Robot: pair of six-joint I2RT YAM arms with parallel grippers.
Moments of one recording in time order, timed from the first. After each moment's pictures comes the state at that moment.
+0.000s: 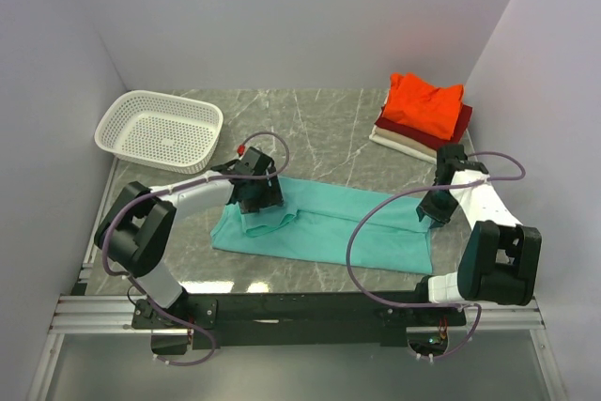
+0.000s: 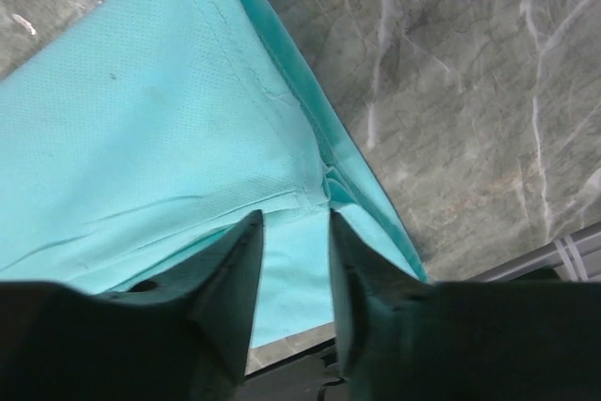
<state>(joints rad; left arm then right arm) -0.60 1.64 0.94 -0.35 -0.05 -0.80 -0.16 1.38 0.88 -0.91 0.14 0.54</state>
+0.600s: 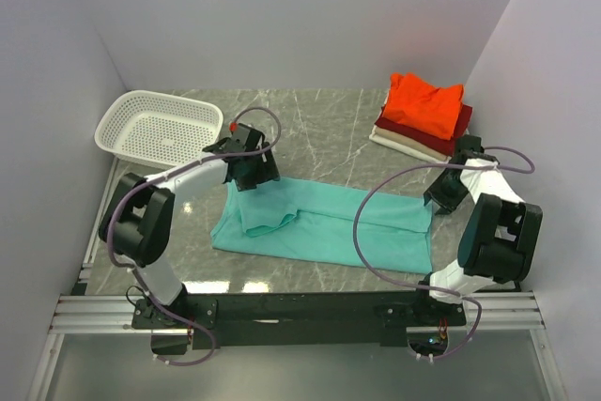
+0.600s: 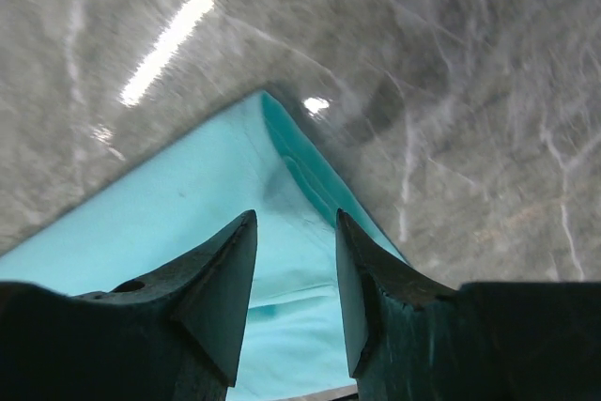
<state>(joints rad) -0.50 1.69 1.12 -0.38 0.00 -0.75 -0.29 1.53 0.97 -0.78 0.04 0.51</state>
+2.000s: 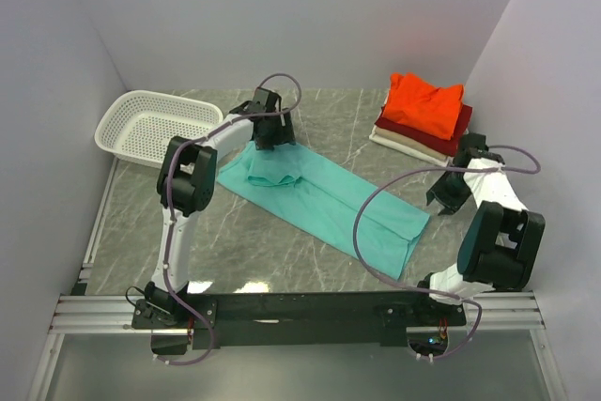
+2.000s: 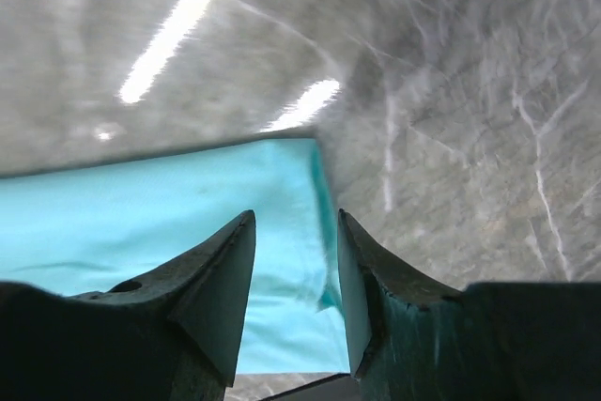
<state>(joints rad) -0.42 2.27 1.80 -0.43 0.07 -0.56 -0.30 1.51 0.99 -0.84 0.04 0.51</state>
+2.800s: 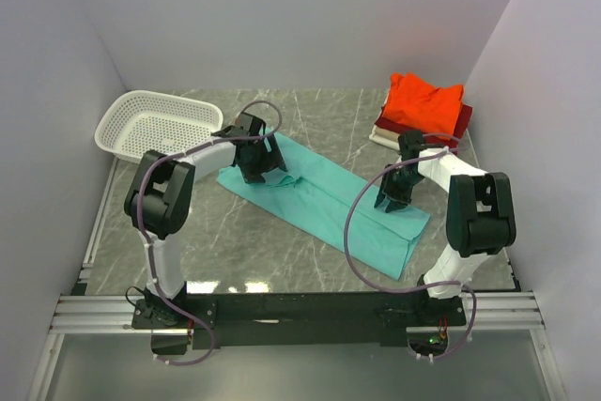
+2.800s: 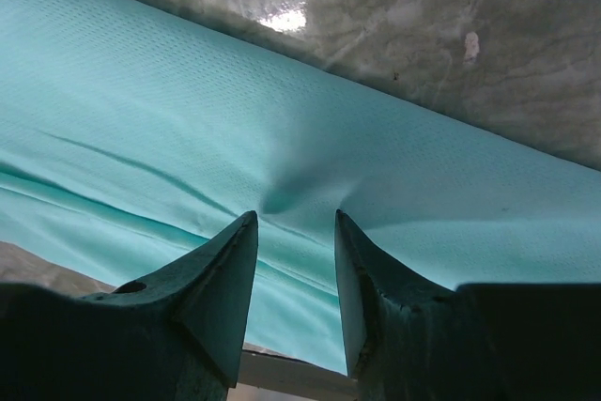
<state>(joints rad) -0.41 1.94 1.32 -0.38 0.16 -0.77 0.06 1.70 1.04 -0.74 -0.21 0.43</state>
